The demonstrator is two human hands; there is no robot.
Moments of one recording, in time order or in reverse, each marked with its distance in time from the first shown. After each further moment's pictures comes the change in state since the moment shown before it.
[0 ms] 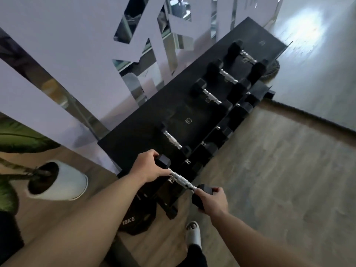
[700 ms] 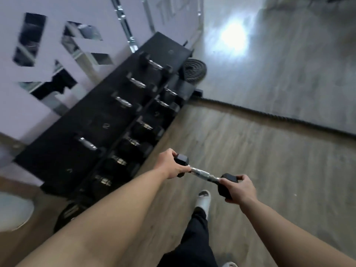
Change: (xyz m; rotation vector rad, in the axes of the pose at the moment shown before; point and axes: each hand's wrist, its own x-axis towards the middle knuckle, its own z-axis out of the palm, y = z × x) left_hand -0.153 0.405 0.307 -0.127 -0.088 0.126; right_hand -0.003 0.039 -0.536 0.033 0.267 -0.080
